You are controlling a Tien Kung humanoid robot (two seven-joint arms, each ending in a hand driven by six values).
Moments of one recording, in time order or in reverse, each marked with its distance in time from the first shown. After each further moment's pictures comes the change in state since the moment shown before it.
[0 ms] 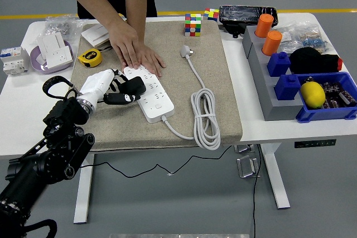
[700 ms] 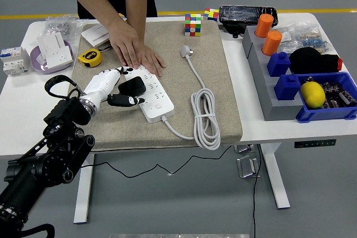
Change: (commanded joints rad) left arm 0.025 0.010 0.015 -0.072 0.000 -0.029 -0.013; right arm -0.004 -0.001 -0.003 0.001 -0.003 0.008 -0.003
